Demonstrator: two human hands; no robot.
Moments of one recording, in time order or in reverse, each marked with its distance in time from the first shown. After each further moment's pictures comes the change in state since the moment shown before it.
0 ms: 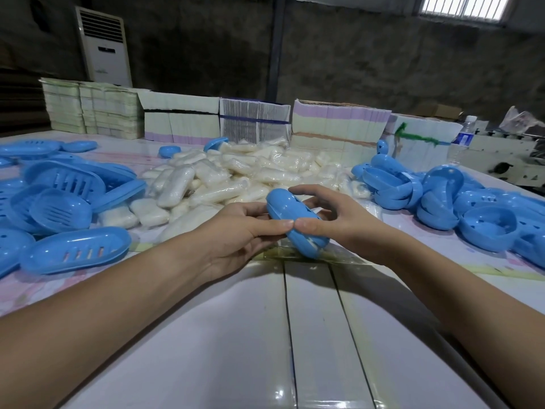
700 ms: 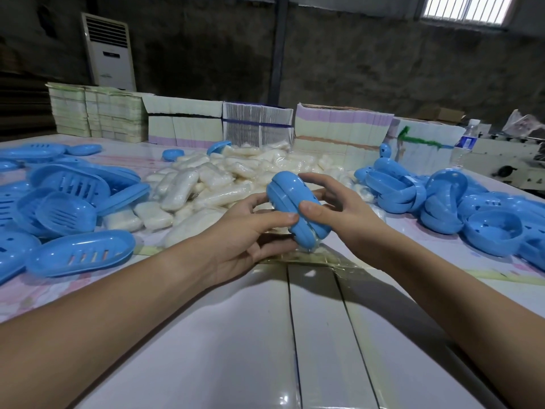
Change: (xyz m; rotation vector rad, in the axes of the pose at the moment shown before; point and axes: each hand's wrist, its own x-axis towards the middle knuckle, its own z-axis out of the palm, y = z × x) left_hand 0.000 0.001 0.004 -0.007 0.015 0.034; right_hand 0.007 0.000 0.007 0.206 0.137 -0.057
